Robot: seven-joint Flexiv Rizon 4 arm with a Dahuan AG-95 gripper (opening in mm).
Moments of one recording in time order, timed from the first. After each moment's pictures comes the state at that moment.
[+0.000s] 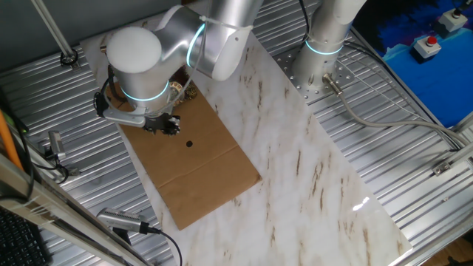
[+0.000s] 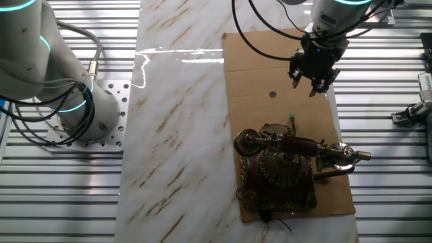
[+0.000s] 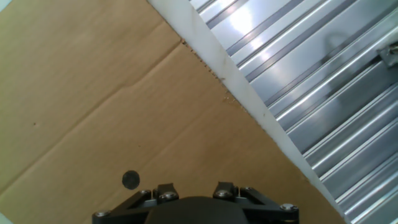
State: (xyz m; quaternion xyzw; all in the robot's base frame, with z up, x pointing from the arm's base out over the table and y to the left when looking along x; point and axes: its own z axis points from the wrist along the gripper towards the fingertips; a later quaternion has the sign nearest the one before) arm 0.591 0.037 0.092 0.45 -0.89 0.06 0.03
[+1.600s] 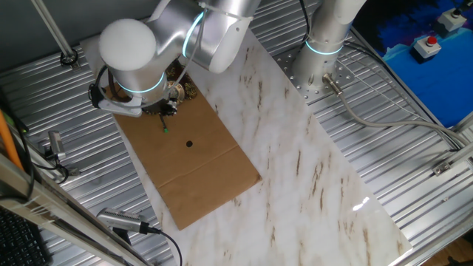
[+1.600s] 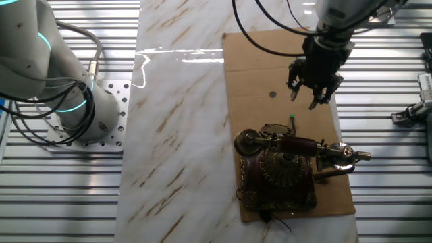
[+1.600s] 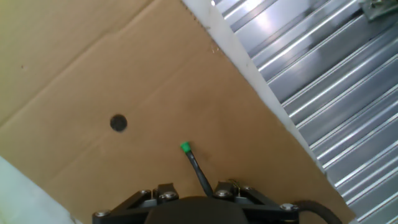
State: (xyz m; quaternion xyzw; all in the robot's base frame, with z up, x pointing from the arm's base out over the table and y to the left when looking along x) arm 0.575 -0.020 0.127 0.46 -0.88 0.11 0.09
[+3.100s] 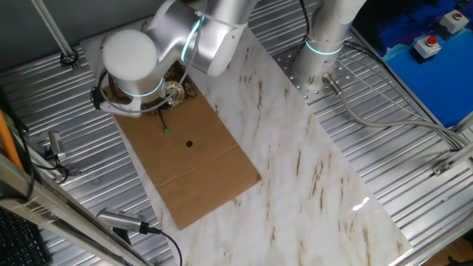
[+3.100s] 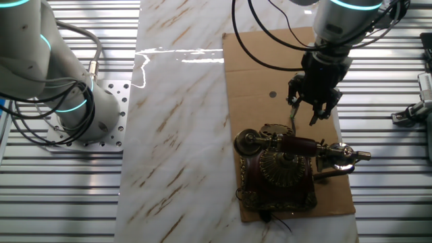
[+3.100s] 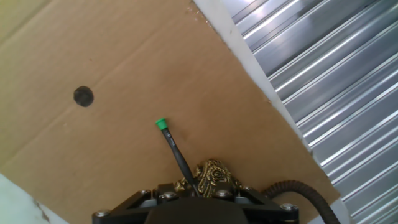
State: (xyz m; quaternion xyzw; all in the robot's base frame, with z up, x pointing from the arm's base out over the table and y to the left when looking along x) arm 0.579 -0.050 0.104 0.46 -0.87 0.15 0.11
